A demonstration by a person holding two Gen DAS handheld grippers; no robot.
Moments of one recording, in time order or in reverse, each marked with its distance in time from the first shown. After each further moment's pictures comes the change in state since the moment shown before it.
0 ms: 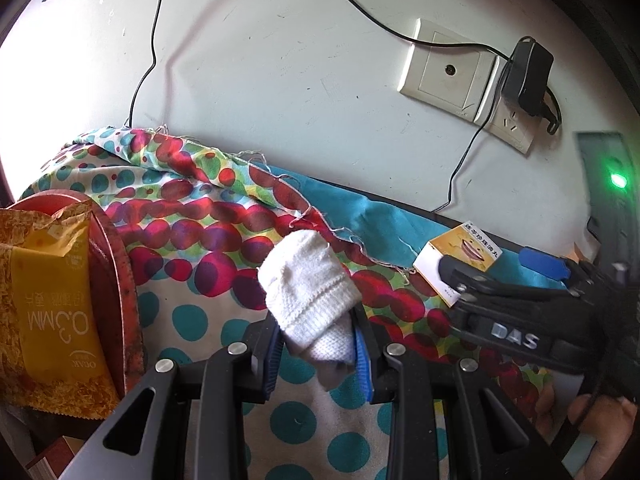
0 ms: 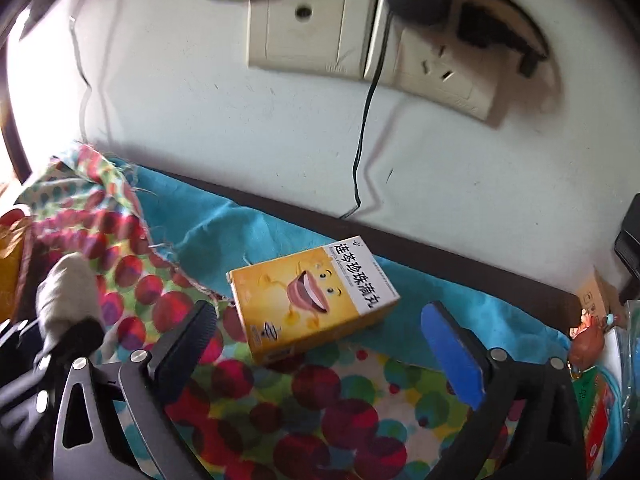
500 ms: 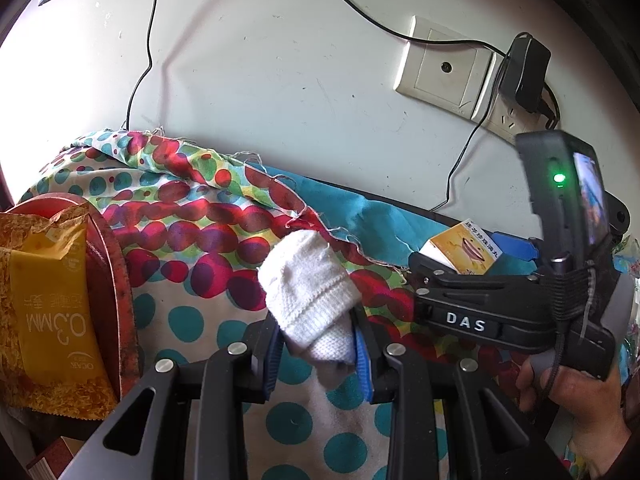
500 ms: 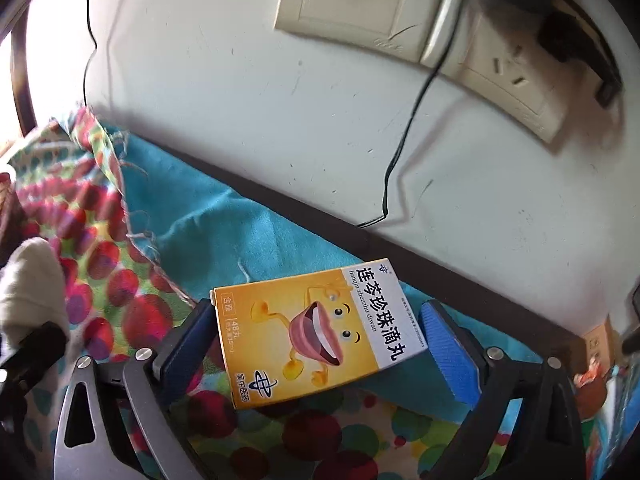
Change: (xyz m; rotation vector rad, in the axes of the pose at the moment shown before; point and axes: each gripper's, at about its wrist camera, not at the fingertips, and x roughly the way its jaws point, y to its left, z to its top) left arm 0.001 -0.004 0.001 0.011 0.000 0.003; right arm 0.014 0.000 0.007 -0.088 -0.044 0.043
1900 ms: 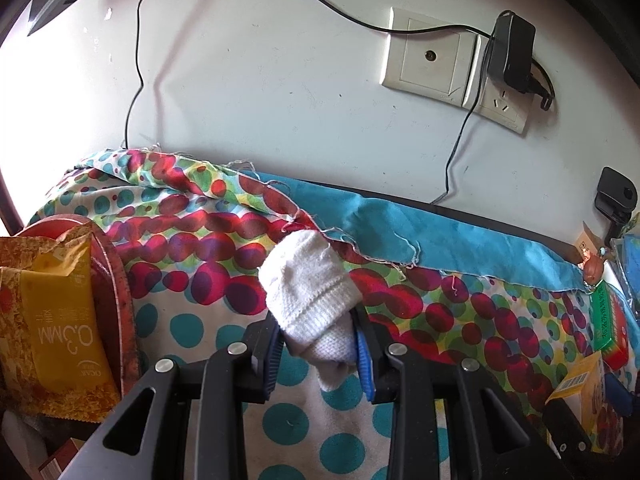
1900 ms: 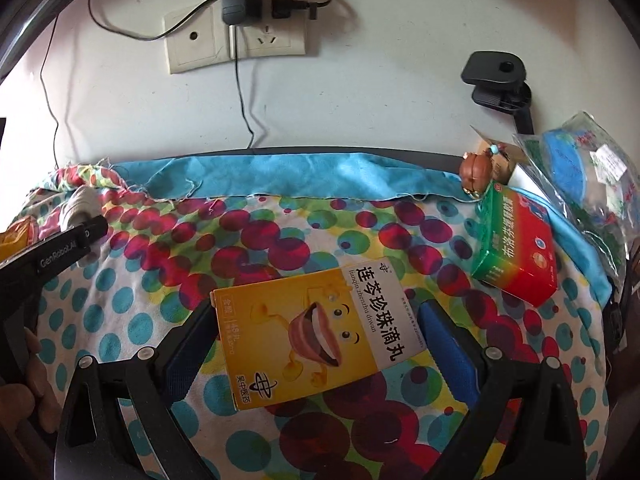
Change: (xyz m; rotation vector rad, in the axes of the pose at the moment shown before) left arm 0.002 -0.015 0.002 0.071 -0.001 0.051; right arm -0.119 -0.035 -0.130 0.402 0.009 -0.194
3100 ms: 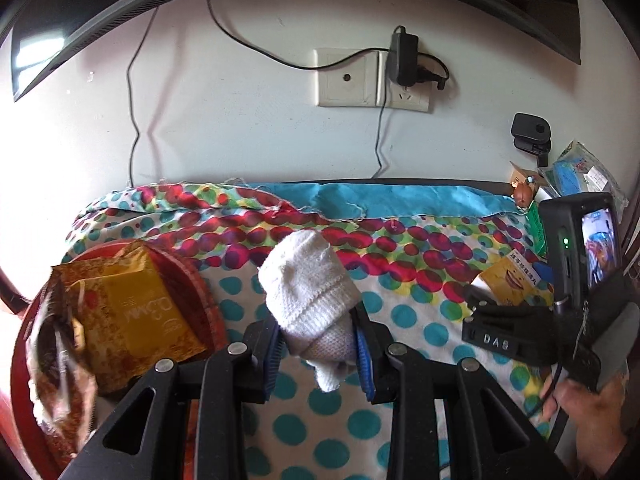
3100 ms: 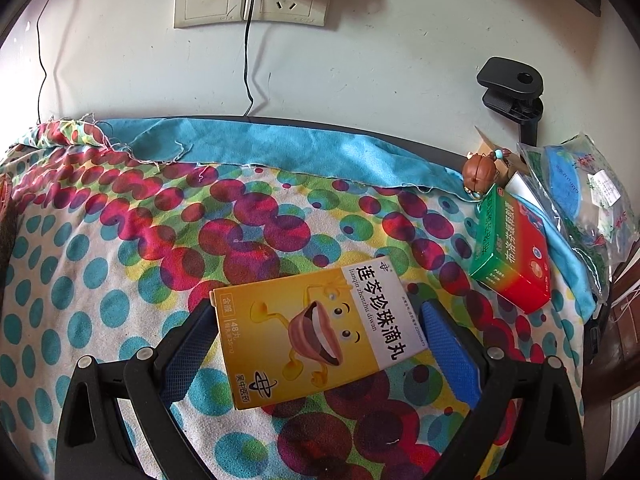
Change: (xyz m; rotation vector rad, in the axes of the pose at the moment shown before) left arm -0.110 0.015 -0.031 0.234 -0.006 -0.086; right arm 0.014 0.022 0.000 -0.111 0.068 -0.098
